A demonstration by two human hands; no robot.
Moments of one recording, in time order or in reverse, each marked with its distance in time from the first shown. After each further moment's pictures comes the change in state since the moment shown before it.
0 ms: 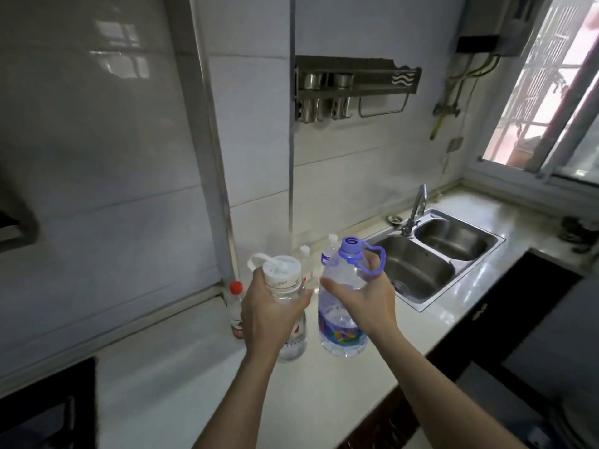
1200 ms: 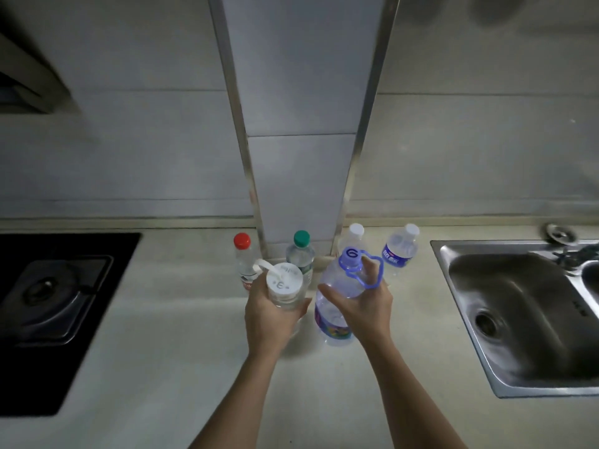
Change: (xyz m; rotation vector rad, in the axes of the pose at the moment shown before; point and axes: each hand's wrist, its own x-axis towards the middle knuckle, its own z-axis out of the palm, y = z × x) left_hand 0.031 -0.134 0.151 0.216 0.482 -0.453; right_hand 0.136 0.205 0.100 0.006 -0.539 -0.042
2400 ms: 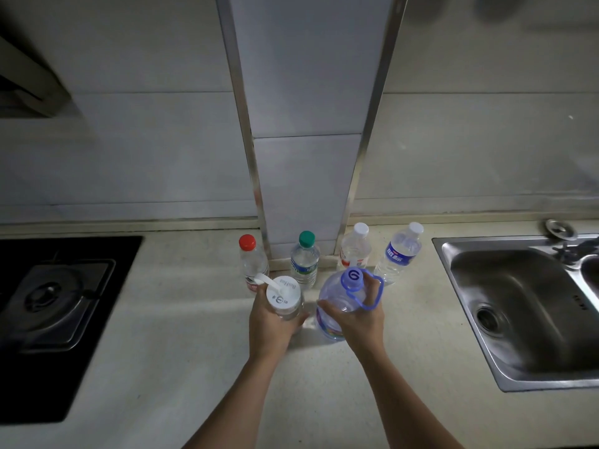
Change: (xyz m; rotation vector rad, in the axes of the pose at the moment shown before) left_hand 0.004 -0.028 -0.009 -0.006 -0.200 -0.044; right_hand -0.025 0.023 0.028 0.072 -0.021 0.203
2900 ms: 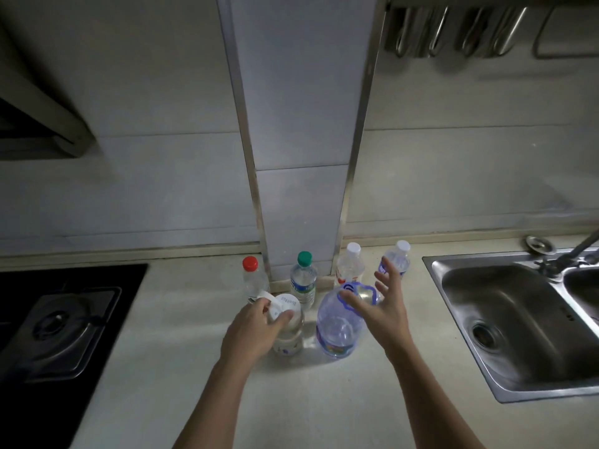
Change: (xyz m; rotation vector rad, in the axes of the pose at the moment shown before) left_hand 0.010 0.055 -0.065 0.521 -0.294 -0.002; right_hand 0.009 -0.064 -0.061 0.137 -0.091 -0.034
